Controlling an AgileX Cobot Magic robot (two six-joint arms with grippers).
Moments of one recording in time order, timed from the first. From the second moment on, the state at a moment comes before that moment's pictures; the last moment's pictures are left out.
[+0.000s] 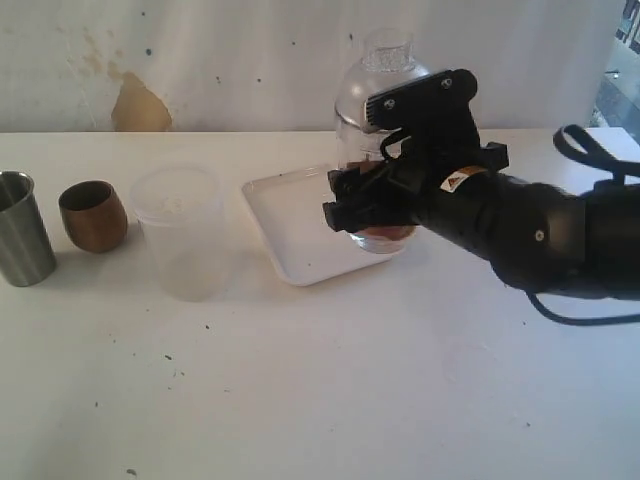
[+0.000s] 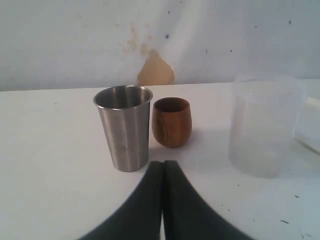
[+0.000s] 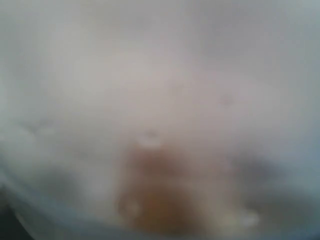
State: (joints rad) left arm -0.07 0.00 0.00 0.01 0.24 0.00; right arm 0.51 1.57 -0.81 0.56 -0.37 -0.58
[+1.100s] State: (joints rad) left arm -0.07 0.00 0.00 0.01 0.24 0.00; right arm 0.52 1.99 -1.39 1.23 -0.43 -1.91
